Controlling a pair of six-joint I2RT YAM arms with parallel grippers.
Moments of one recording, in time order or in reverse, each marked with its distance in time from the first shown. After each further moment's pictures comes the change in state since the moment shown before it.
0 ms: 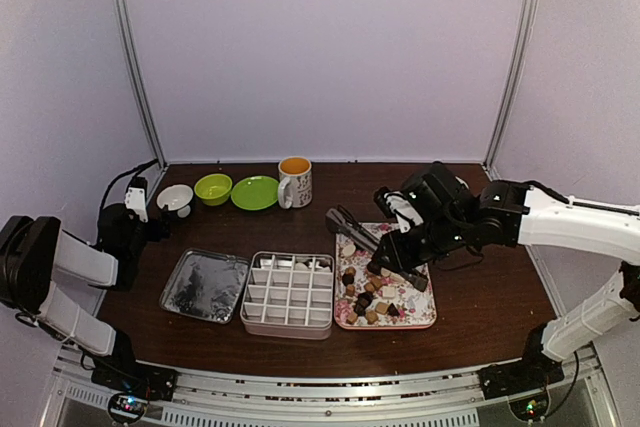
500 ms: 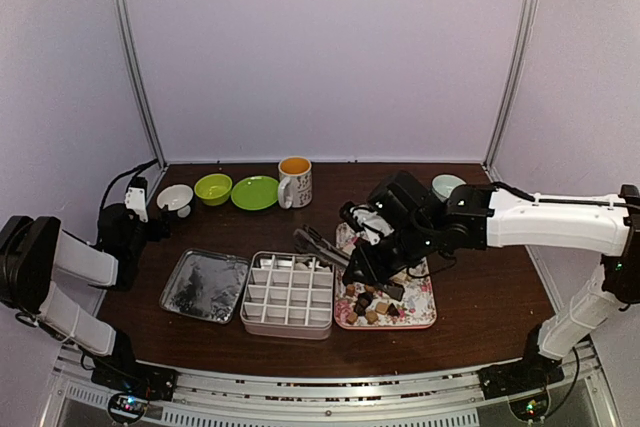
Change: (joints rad) left arm 0.000 0.000 0.000 0.000 0.000 0.000; right arm 0.061 0.157 0.076 0.049 -0.114 -0.047
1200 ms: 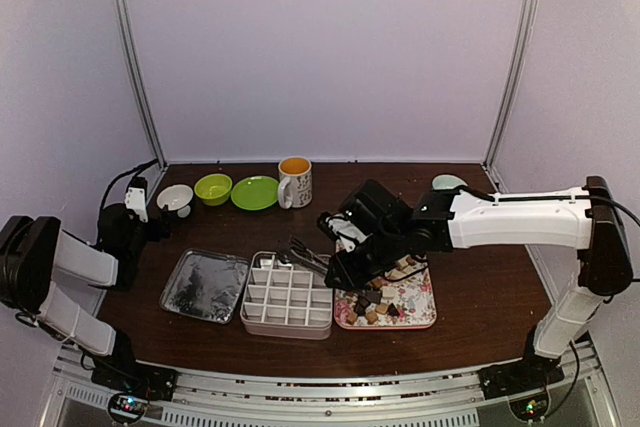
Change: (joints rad) left arm 0.000 0.000 0.000 0.000 0.000 0.000; right arm 0.026 0.172 0.084 0.045 -0.024 -0.026
